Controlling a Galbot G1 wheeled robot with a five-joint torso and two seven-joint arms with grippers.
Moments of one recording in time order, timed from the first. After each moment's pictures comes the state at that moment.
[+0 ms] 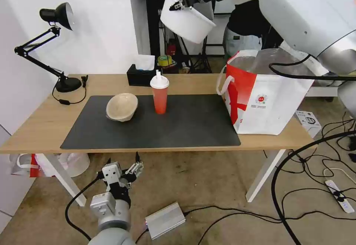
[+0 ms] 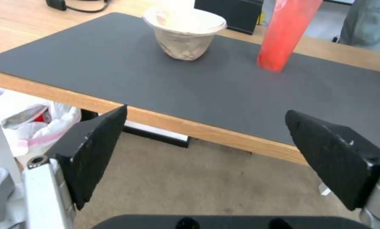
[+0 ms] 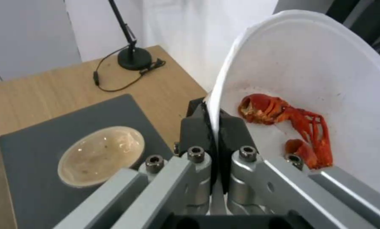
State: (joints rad) left arm 1.70 -1.56 -0.33 -2.35 -0.11 0.29 -0.38; right arm 0.67 1.19 -0.65 0.87 0.98 -0.71 -0.67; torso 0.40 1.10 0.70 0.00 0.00
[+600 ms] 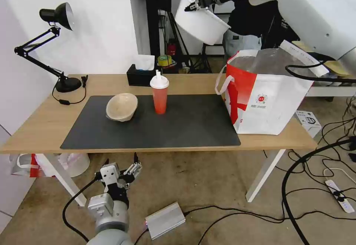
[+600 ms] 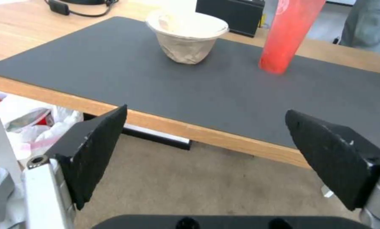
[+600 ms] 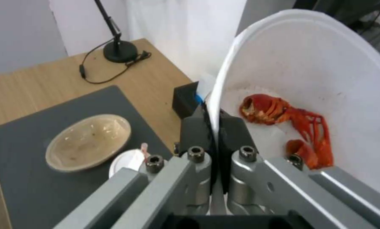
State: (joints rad) left arm 1.70 -1.55 -0.34 -2.35 -0.11 0.29 -0.38; right arm 0.66 1.09 -0.67 0.93 1.00 -0.72 -0.66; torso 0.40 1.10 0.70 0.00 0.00
